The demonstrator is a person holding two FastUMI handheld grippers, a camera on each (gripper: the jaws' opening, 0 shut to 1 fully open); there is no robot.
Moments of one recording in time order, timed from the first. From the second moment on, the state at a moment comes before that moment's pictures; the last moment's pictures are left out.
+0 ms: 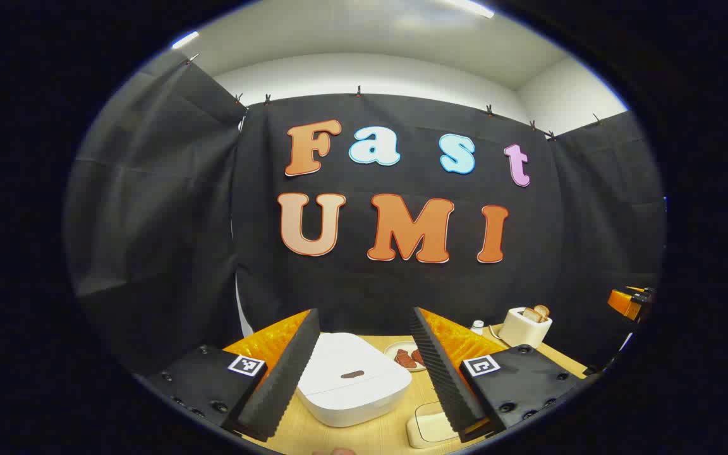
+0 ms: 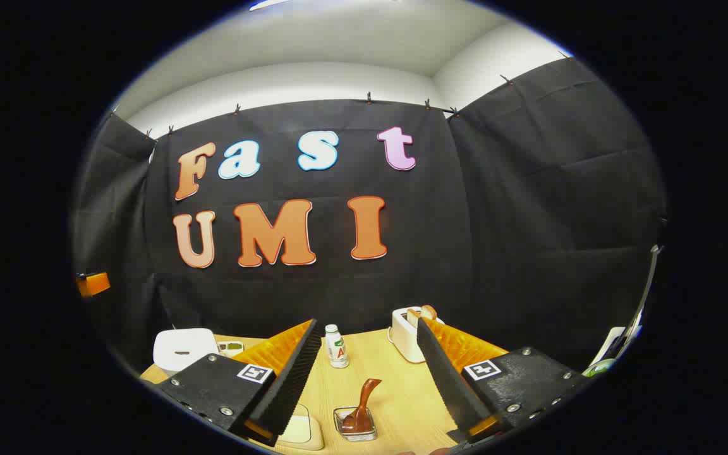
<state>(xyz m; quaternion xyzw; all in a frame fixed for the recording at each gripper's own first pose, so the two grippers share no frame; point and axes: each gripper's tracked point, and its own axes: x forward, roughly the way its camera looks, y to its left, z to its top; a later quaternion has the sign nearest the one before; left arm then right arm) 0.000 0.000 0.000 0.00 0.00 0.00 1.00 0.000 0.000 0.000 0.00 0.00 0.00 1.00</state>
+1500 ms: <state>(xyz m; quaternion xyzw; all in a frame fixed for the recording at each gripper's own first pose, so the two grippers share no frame) 0.024 0.032 0.008 0.02 -0.01 0.06 1.00 0.038 0.023 -0.004 -0.03 0.02 0.04 1.00</state>
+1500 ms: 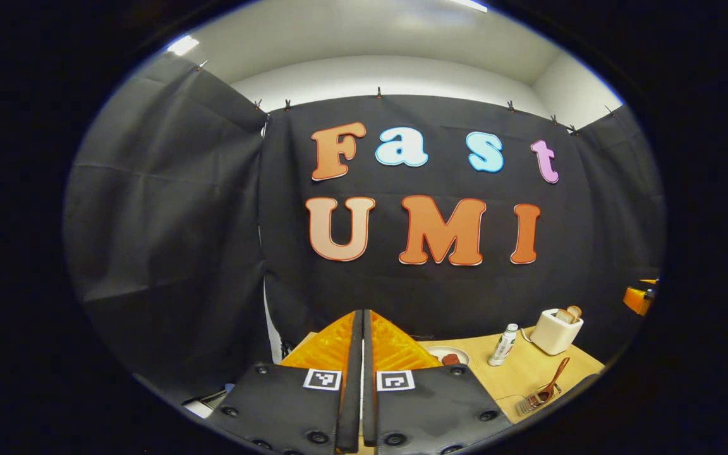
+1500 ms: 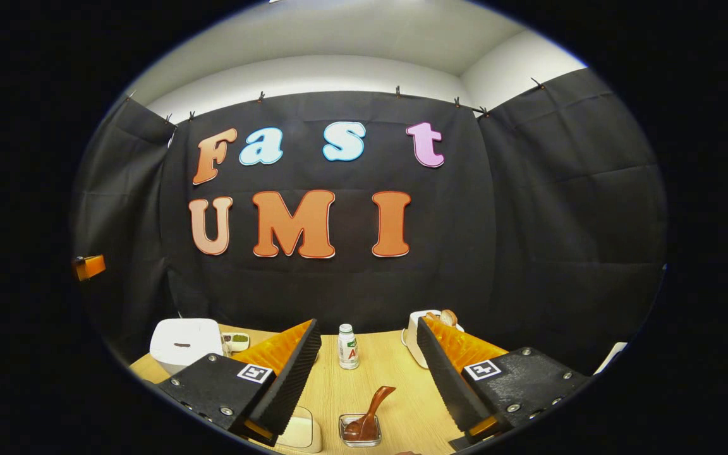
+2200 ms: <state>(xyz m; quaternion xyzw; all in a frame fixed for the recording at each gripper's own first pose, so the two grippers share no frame) 0.097 0.019 -0.088 -0.02 0.11 -0.01 0.99 0.036 0.012 -0.018 -0.03 0.04 0.02 1.00</state>
